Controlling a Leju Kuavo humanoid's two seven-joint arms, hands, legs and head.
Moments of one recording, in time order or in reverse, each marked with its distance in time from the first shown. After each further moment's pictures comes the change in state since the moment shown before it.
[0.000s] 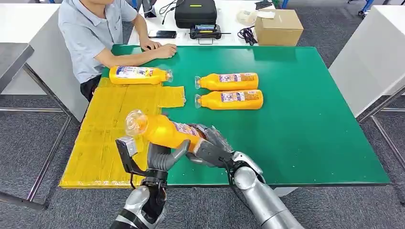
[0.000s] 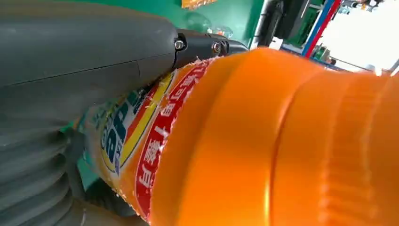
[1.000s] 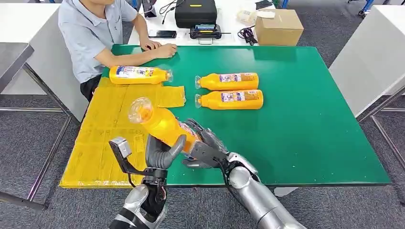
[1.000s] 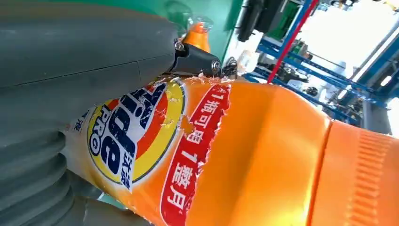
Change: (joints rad) left arm -0.002 0.003 -0.014 -0.037 0.071 -0.033 -0.058; right arm -0.038 0.015 0.044 0.102 -0.025 -0.030 -0.001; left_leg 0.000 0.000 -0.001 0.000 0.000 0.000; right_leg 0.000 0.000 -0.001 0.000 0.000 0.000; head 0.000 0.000
